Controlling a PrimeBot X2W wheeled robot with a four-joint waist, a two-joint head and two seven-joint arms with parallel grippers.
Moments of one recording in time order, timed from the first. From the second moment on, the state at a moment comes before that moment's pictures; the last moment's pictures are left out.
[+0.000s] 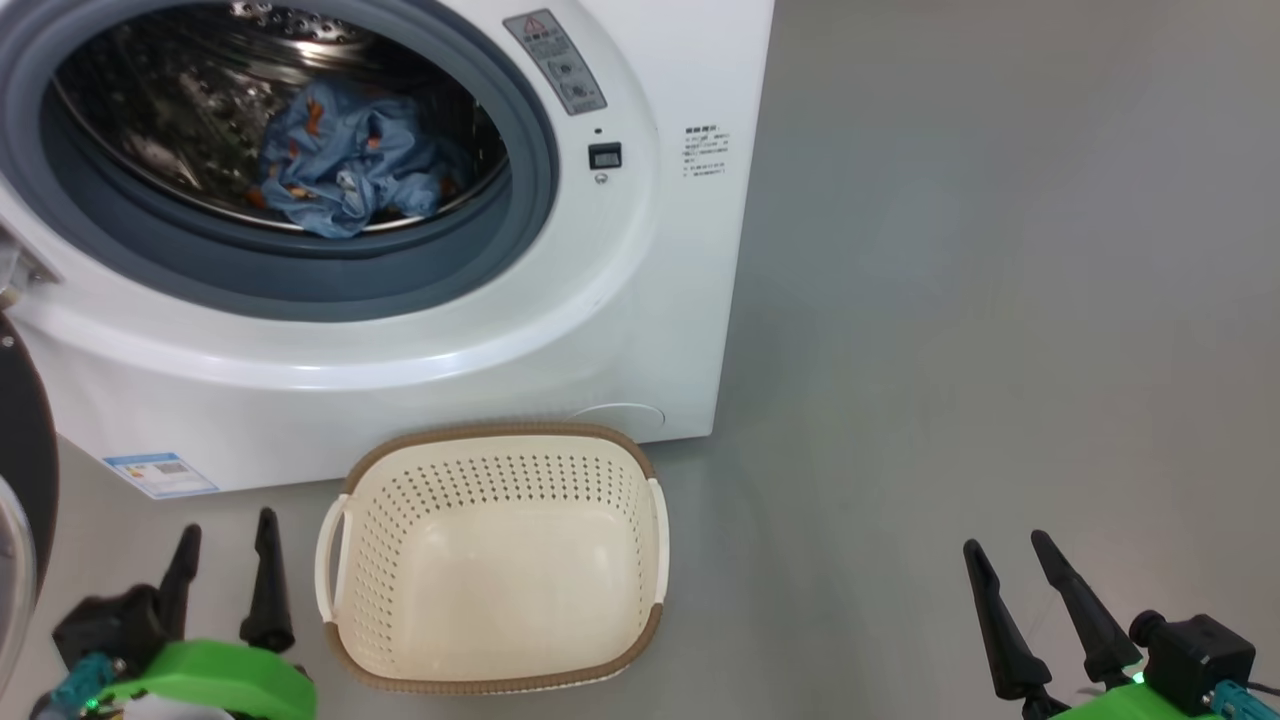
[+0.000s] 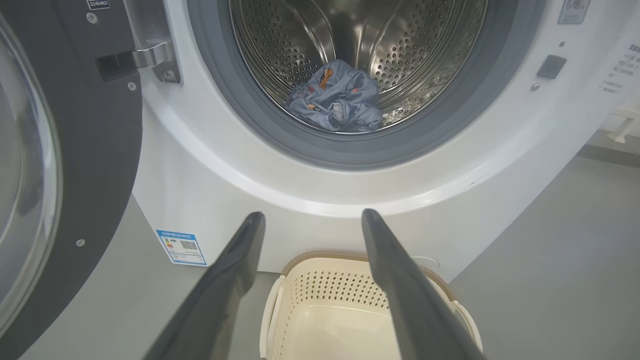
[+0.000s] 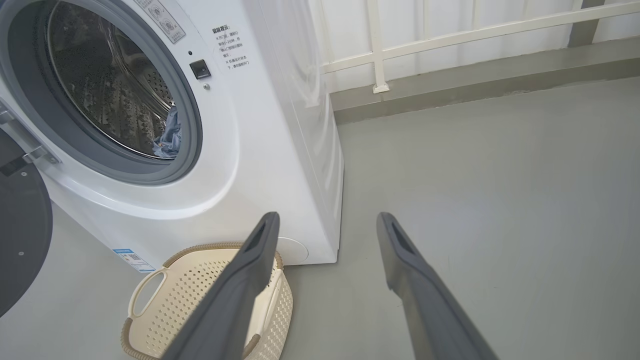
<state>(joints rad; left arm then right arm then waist) -0.17 0.12 0.02 0.38 -0.34 -0.13 -0.26 0.05 -0.15 0.06 0.12 0.37 0.13 -0.26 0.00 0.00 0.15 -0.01</state>
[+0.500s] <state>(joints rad) -0.04 0.11 0.04 0.30 -0.32 -0.13 -0.26 0.09 -0.16 0.05 0.12 0.38 0.13 -0.26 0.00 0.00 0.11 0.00</state>
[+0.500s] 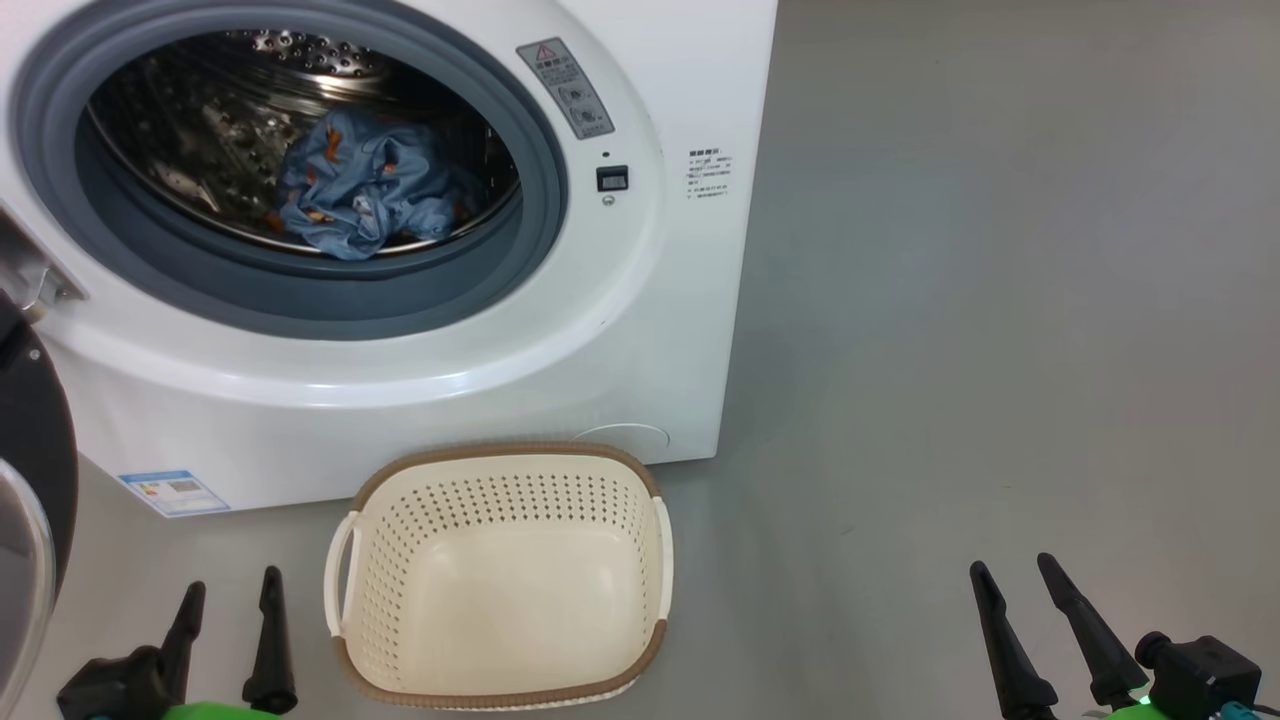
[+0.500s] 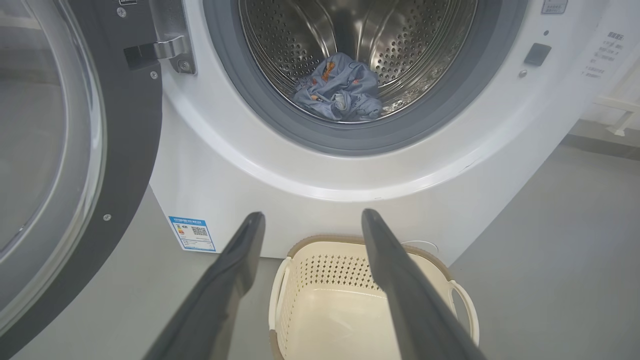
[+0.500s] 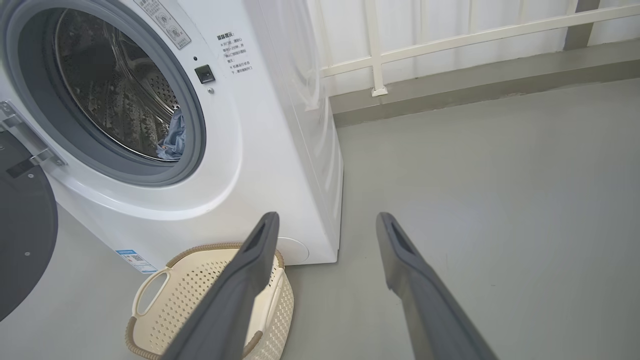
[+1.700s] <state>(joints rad) -0.02 0.09 0.04 0.29 -0.30 -0.13 -0.26 0.11 -0.16 0.05 0.12 0.38 0.13 -0.26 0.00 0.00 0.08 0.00</state>
